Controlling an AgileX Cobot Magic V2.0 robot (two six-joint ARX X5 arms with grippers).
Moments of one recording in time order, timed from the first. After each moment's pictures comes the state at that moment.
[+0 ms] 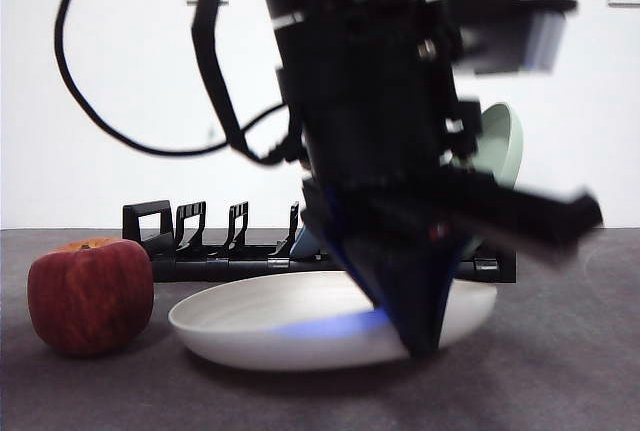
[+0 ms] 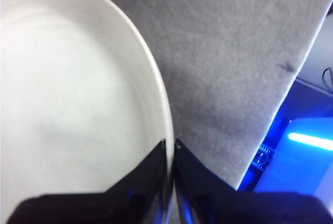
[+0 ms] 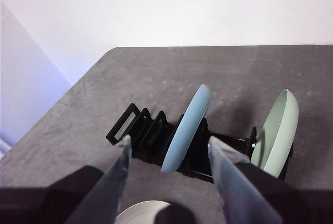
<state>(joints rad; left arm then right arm) -1.19 1.79 1.16 -0.54 -0.23 -0.04 0.09 1.02 1.31 -0.64 -0.52 0.11</state>
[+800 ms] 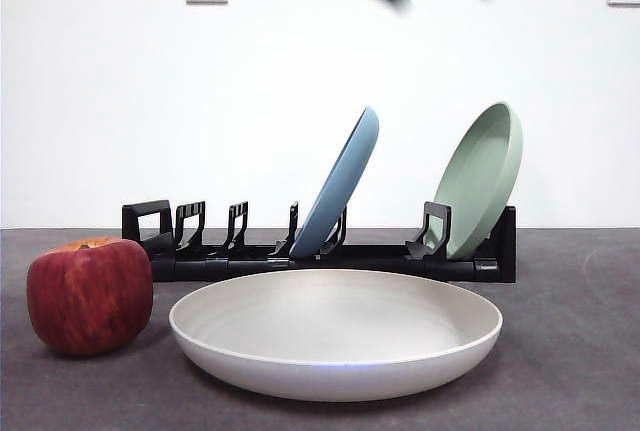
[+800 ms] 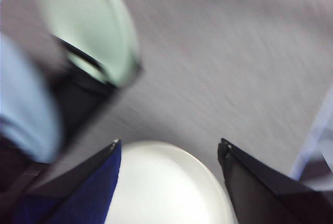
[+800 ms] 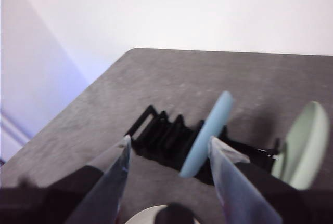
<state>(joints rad) -1.12 1.37 1.24 -0.48 -0.34 -0.09 0.18 1.02 1.31 -0.60 -0.52 0.11</state>
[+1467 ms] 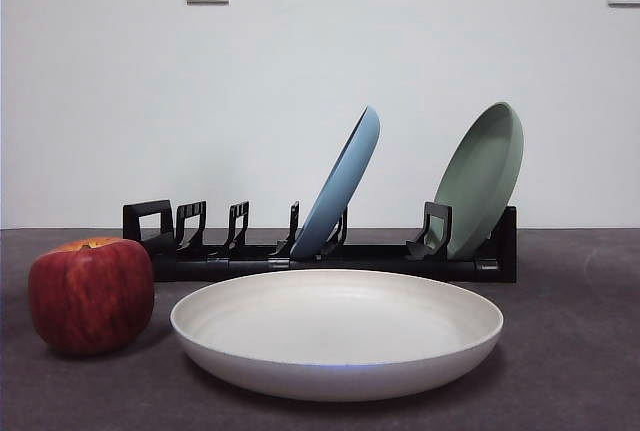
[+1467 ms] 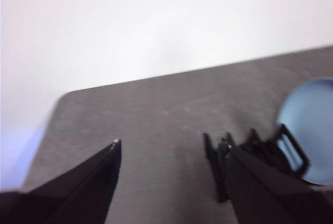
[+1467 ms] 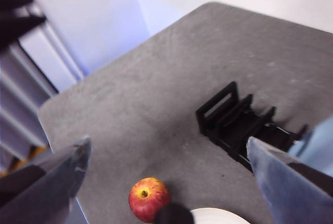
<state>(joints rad) -0.44 0.80 1.24 -0.73 -0.45 -0.01 0.73 1.30 1.45 -0.55 -0.26 0.05</state>
